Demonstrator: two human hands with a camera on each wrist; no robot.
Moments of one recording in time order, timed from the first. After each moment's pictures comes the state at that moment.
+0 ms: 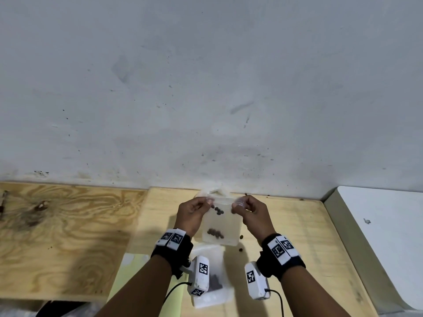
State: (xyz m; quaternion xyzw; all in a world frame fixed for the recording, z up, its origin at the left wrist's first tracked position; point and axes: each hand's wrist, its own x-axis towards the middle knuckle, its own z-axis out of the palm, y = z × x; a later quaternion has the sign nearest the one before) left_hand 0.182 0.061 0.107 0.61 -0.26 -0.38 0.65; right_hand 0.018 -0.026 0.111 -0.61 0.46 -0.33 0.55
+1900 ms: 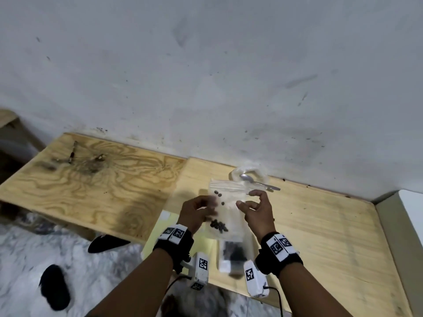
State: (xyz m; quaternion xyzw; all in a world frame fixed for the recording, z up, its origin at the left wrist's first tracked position) left_hand 0.205 0.163 0.070 0.65 -0.13 -0.42 0.61; right_hand 0.062 0.038 0.064 -0.58 0.46 -0.26 0.62
